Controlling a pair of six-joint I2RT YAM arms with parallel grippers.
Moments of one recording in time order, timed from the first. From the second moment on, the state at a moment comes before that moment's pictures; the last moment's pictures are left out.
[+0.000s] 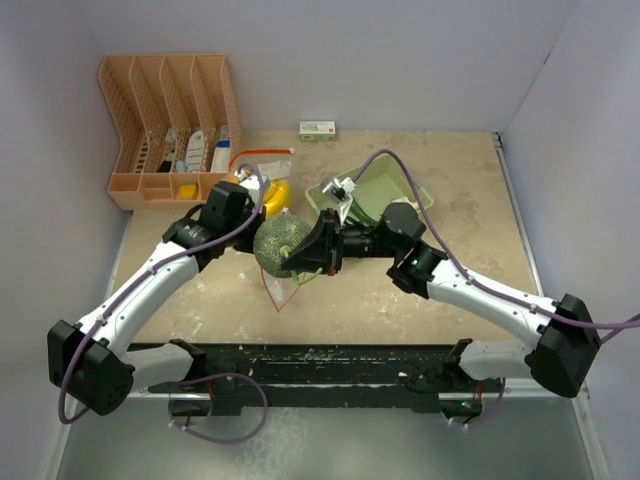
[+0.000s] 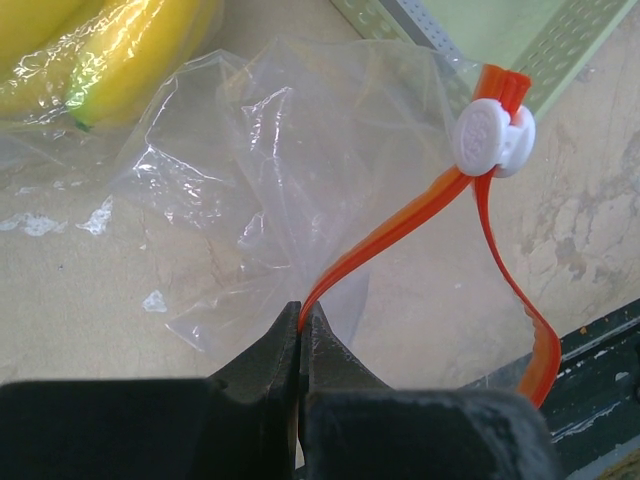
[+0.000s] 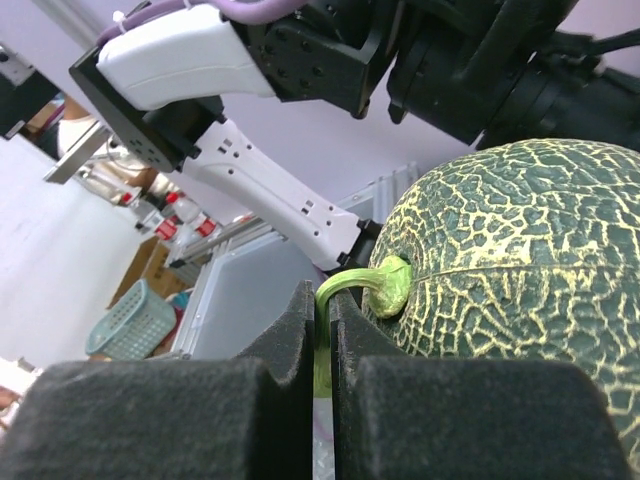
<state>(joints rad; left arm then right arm) -0.48 1.19 1.03 -0.62 0.07 -0.31 0.86 1.24 0.93 0.47 -0.71 0.71</state>
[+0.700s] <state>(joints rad) -0.44 1.18 1.05 -0.67 0.01 -0.29 0.87 1.39 0.68 0.63 -0.84 0.71</state>
